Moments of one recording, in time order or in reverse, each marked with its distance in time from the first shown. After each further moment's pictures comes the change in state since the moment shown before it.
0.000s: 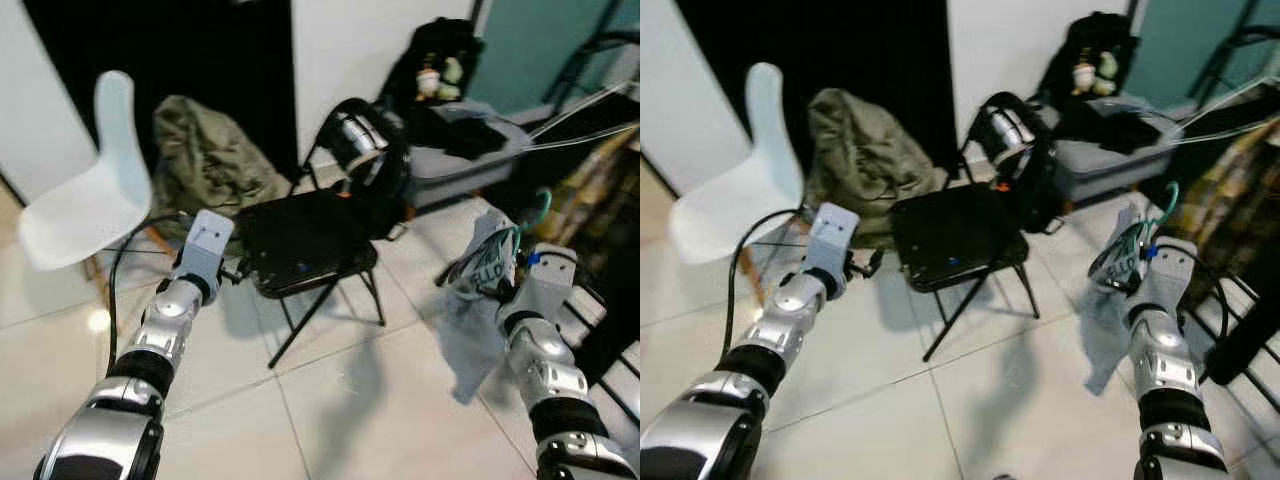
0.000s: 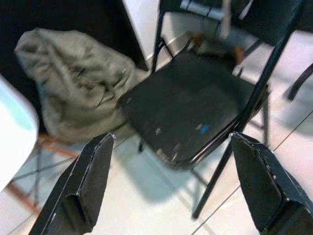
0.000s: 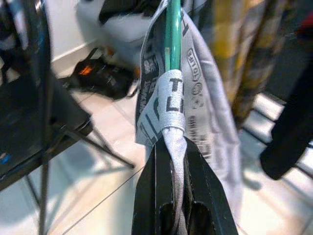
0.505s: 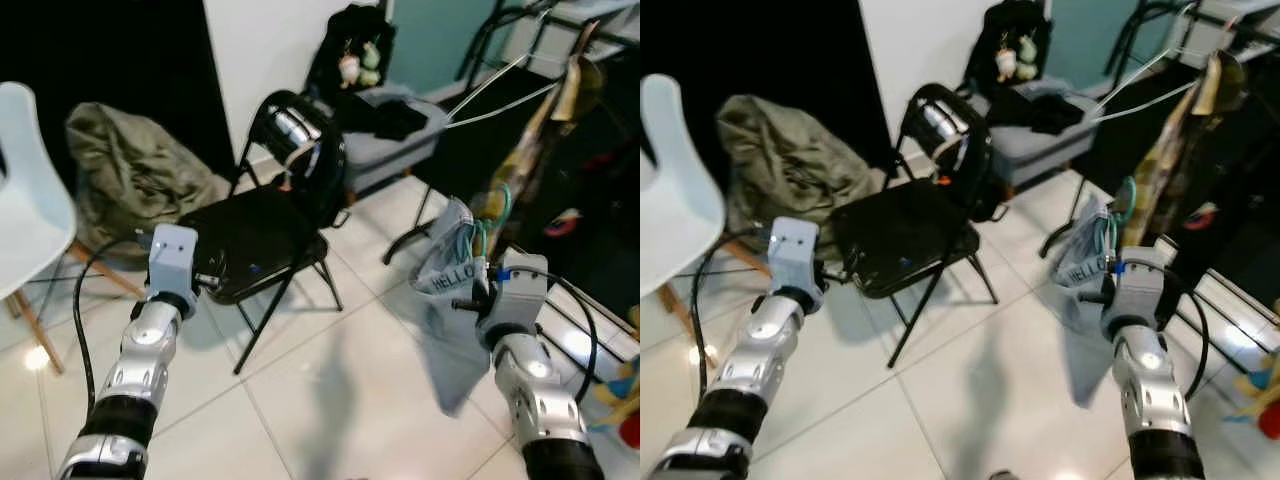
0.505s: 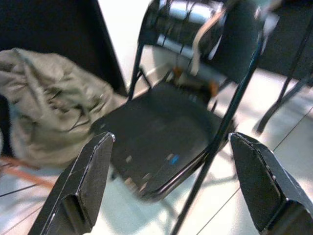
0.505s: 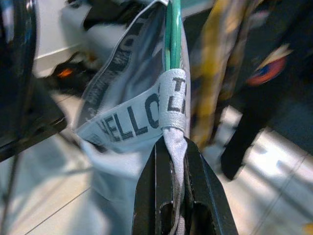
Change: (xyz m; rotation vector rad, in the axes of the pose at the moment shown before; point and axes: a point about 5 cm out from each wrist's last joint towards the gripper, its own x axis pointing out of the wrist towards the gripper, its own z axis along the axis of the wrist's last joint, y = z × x) left arm -0.031 0.005 -0.002 -0.102 -0.097 0.157; right arm -0.018 0.026 0.009 -0.122 -0.072 0.117
